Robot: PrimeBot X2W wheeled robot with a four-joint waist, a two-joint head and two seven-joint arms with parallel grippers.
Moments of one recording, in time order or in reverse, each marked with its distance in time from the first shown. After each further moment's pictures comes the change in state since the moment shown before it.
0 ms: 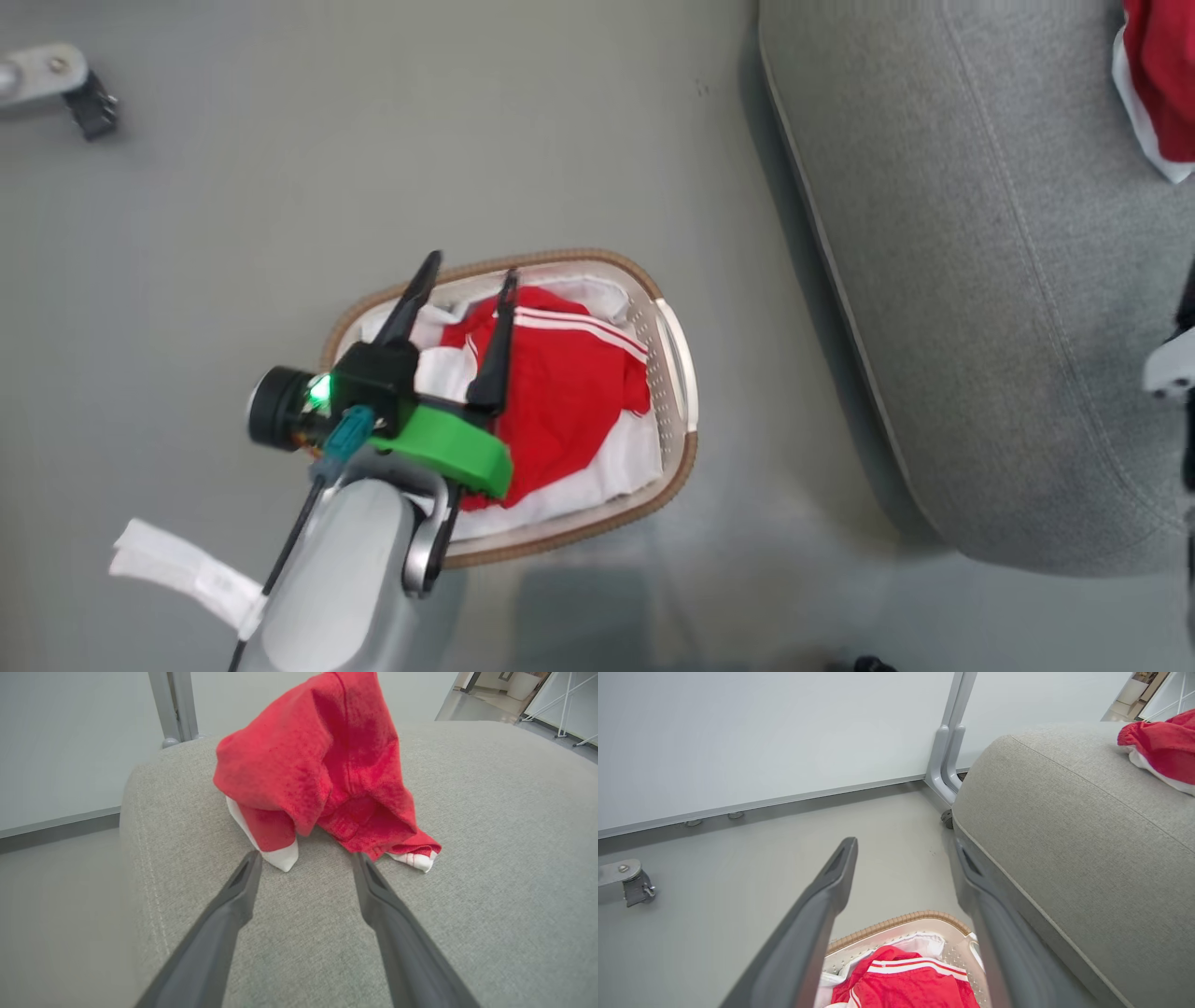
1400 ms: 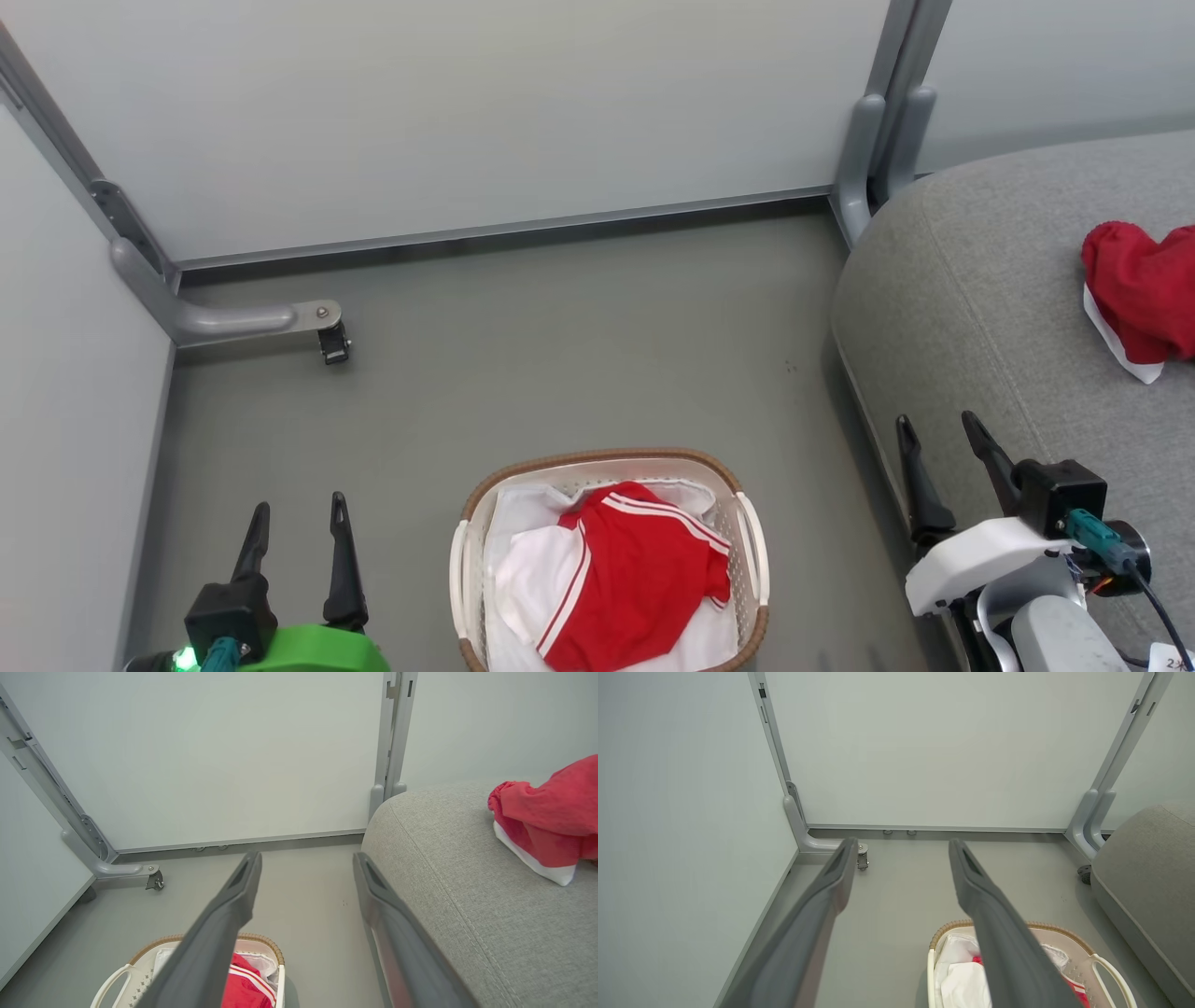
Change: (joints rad) left arm 0.455 0.000 0.325 -0.117 0.047 0.074 0.000; right arm 0.375 0.179 0.384 -0.199 0.044 0.000 0.000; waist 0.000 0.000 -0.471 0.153
